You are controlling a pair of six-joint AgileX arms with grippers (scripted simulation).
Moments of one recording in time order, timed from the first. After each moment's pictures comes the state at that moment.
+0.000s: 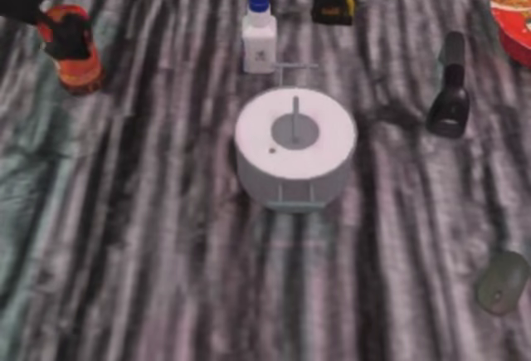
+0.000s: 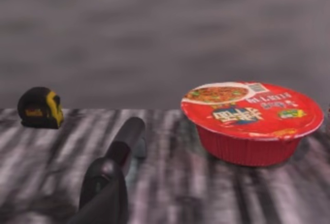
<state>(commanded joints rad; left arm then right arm) 0.05 2.63 2.49 -1.16 0.30 0.79 0.00 0.00 0.00 0.00 0.00 0.00</state>
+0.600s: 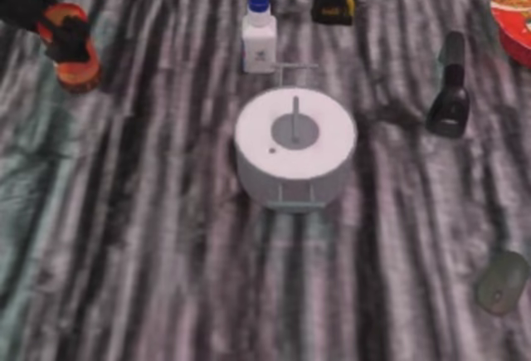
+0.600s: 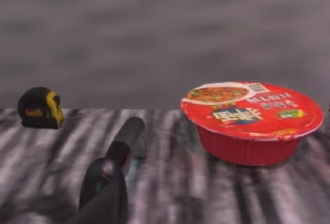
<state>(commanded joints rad) 0.05 2.63 2.48 -1.14 0.30 0.78 0.00 0.00 0.00 0.00 0.00 0.00</state>
